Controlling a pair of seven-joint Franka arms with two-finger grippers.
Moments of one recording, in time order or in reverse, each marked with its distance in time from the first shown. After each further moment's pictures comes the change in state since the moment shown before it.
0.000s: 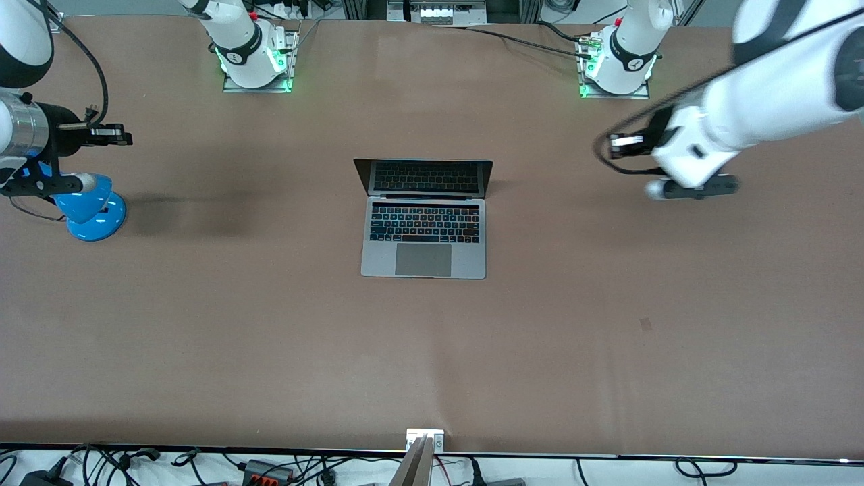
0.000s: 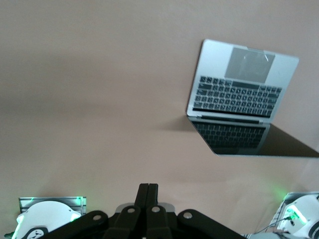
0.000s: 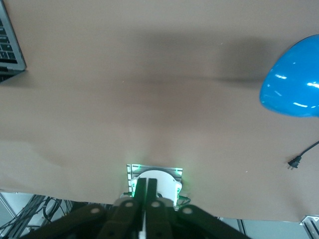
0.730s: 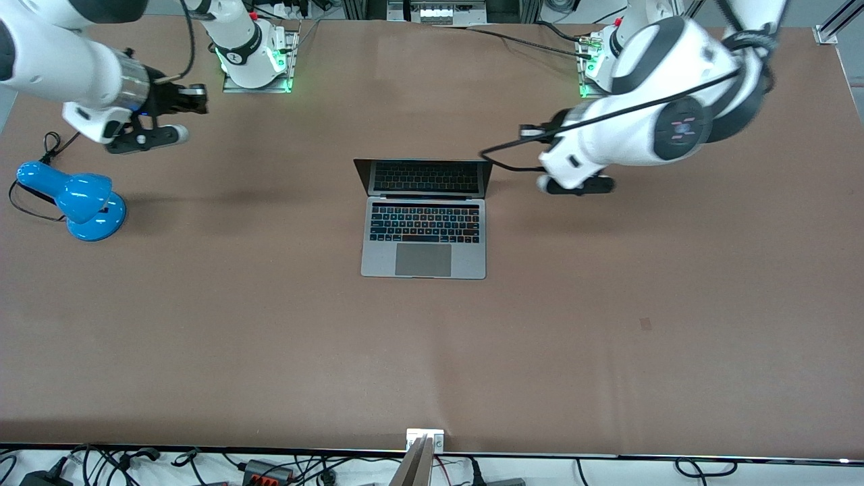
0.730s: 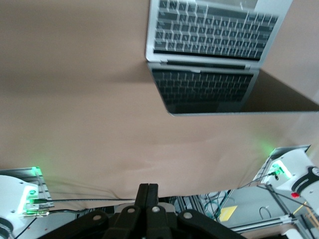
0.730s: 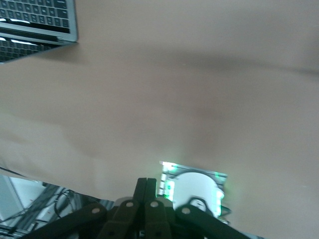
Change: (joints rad) left arm -0.130 0.090 -0.050 -0.104 -0.150 0.057 -0.078; right arm 0.176 -0.275 0.018 -0.411 0.147 0.202 0.122
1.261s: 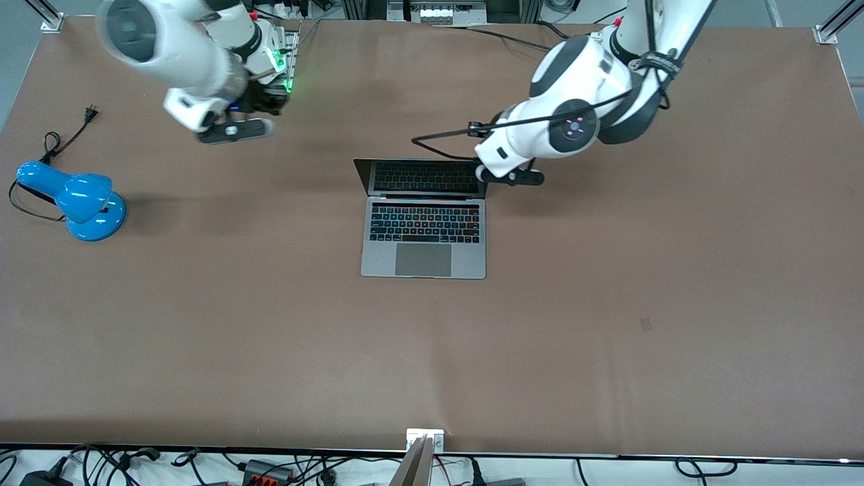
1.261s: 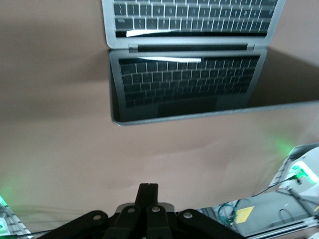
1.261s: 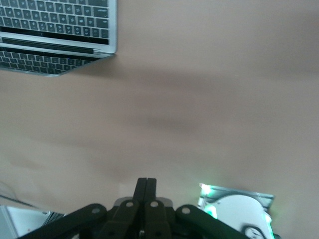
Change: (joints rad) left arm -0.064 0.007 -0.100 -0.215 -0.003 0.269 0.053; right arm 0.285 -0.016 0.029 -0.140 0.049 0.262 0.282
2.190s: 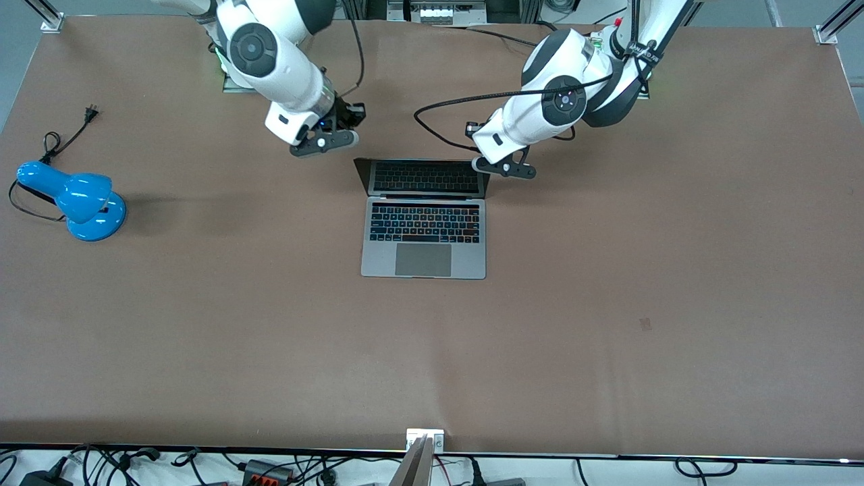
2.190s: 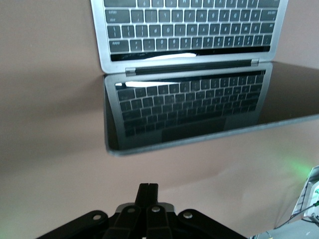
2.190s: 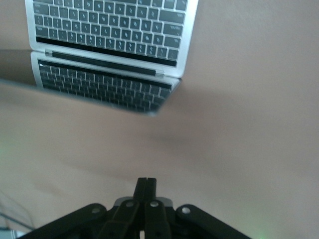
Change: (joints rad) left arm 0.013 -0.060 -0.058 -0.203 0.000 0.312 0.070; right arm 0.181 0.171 0.001 -0.027 0.091 0.346 0.021
